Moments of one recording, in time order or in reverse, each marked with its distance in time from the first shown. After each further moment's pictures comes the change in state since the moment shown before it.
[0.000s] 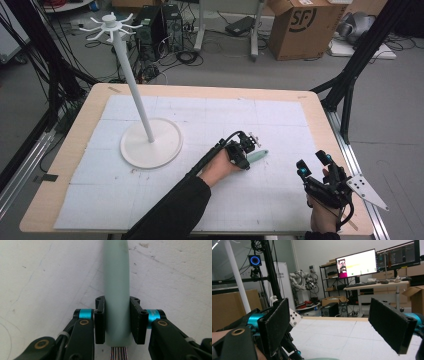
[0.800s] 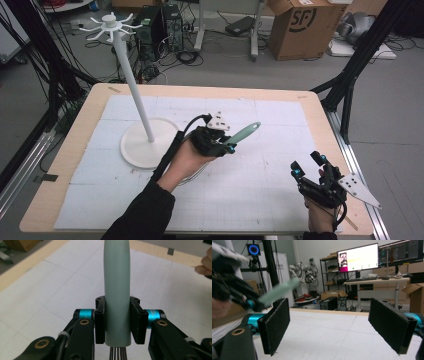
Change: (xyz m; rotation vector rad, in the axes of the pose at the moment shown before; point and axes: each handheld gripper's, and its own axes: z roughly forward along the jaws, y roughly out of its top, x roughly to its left) left arm 0.012 -0.051 -0.139 -0.462 0.017 -0.005; right arm 0.007 -0.007 0.007 0.059 0.000 -0.046
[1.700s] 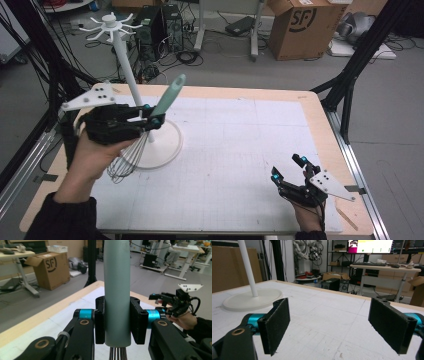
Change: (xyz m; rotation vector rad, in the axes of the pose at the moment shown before) left arm 0.031 -0.016 -0.212 -0.374 0.062 -0.103; right arm 0.025 -0.016 0.021 0.166 0.030 -0.134
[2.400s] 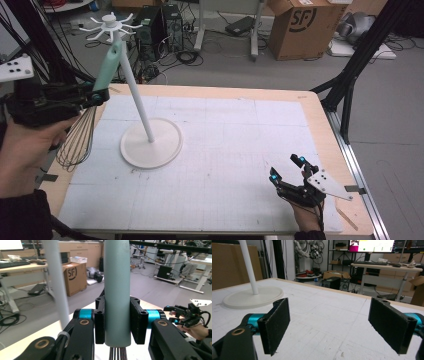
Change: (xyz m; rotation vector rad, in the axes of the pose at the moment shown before) left arm 0.040 0.025 -0.085 -0.070 0.113 -0.019; right arm 0.002 -0.001 0.002 0.013 0.005 -0.011
